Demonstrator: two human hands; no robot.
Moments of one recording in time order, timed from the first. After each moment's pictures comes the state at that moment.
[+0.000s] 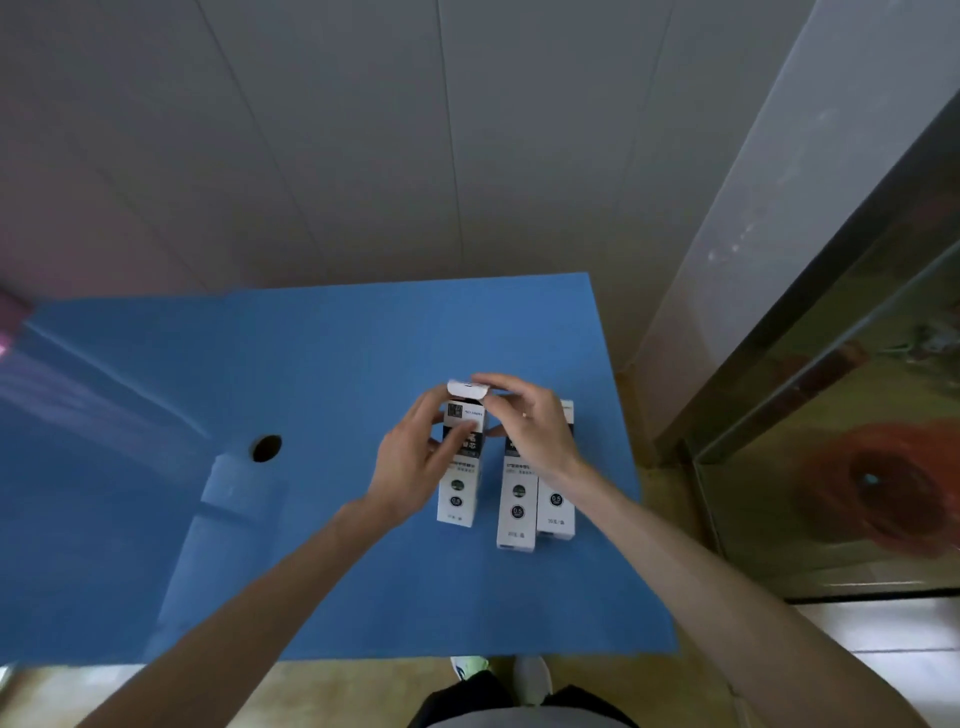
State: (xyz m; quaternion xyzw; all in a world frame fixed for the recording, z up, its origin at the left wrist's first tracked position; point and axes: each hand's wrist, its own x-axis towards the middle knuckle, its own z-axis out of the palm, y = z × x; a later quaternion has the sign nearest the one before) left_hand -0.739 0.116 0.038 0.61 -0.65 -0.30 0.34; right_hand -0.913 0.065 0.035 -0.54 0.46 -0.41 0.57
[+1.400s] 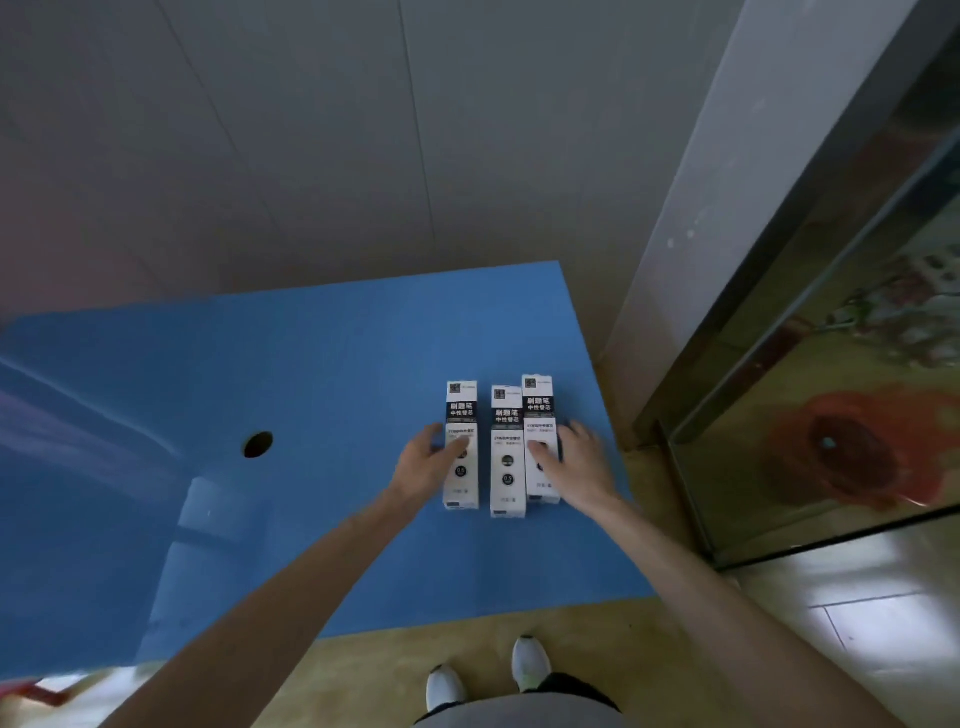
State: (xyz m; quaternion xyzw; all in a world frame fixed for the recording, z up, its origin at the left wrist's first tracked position) left_hand -0.753 0.133 -0.007 0.68 -0.42 -0.53 0.29; right_hand -0.980 0.121 -0.037 -0.62 0.70 -0.14 0.32
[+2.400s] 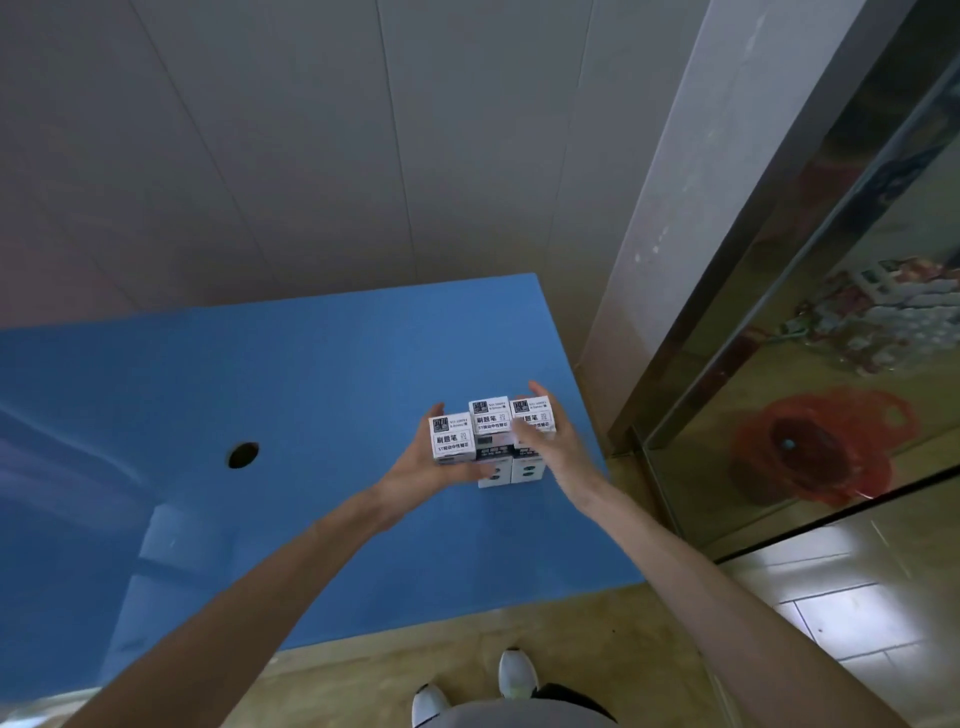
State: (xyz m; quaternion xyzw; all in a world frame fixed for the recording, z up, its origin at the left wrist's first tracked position) left_hand -0.749 0.154 0.036 0.52 -0.51 -0.64 0.25; right_hand -0.961 0.151 0.041 -0.47 0.52 -0.39 0.59
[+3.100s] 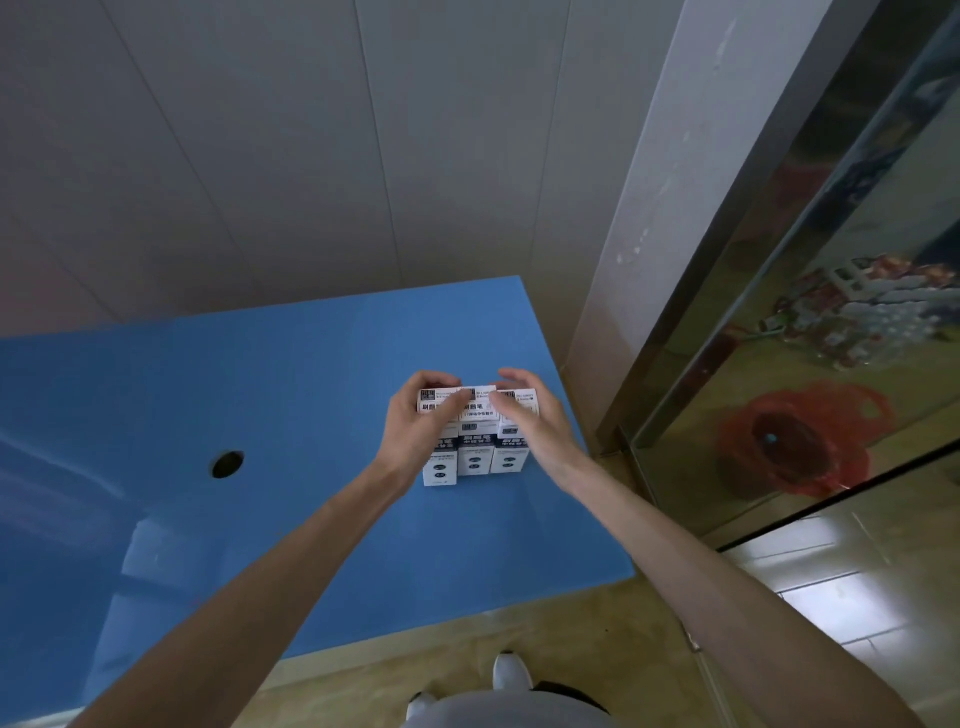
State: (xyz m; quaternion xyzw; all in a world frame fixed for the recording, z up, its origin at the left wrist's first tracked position) left_hand -0.773 0.125 0.061 0.54 -0.48 -0.52 0.45; right_hand -0.954 0.129 0.049 -0.48 0.55 -0.42 0.53
